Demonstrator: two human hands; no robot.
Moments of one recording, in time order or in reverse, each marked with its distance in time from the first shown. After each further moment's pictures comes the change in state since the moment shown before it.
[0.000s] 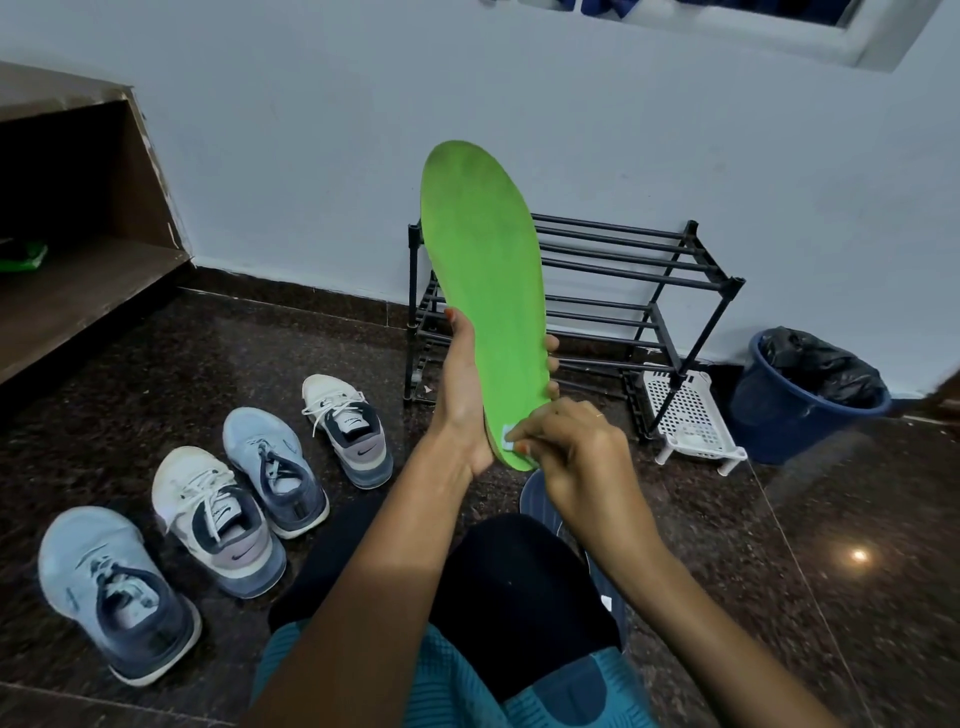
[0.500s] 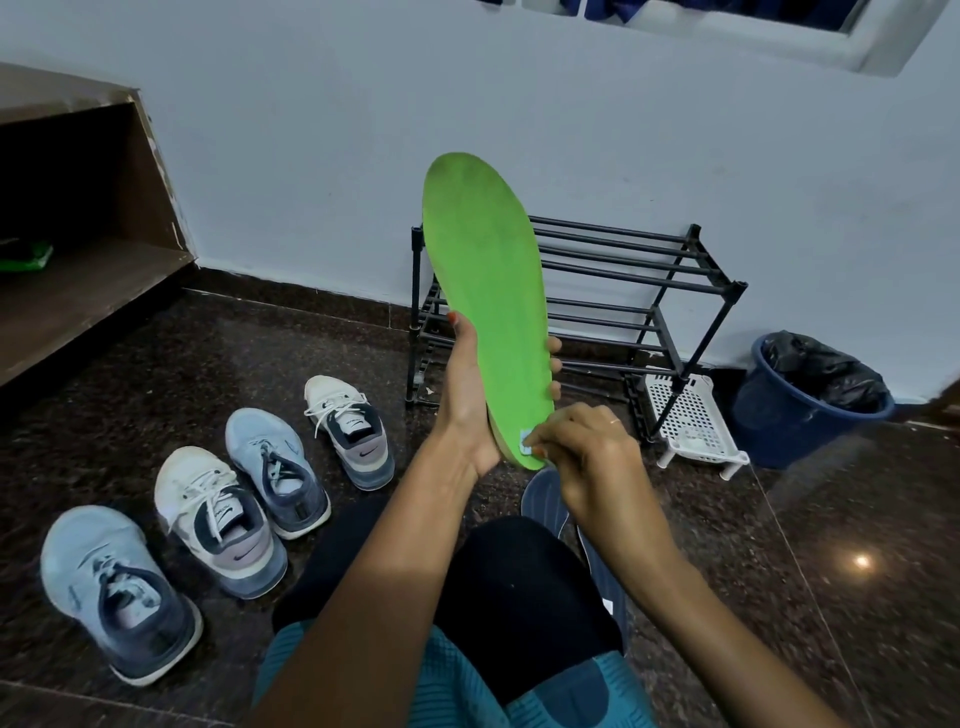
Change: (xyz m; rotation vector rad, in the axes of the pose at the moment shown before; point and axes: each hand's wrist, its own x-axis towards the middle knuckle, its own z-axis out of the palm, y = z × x) left_hand 0.002 -0.001 0.000 -0.016 0.000 -0.025; right_hand -0.004 0.012 -0.005 -0.092 -0.015 -0.008
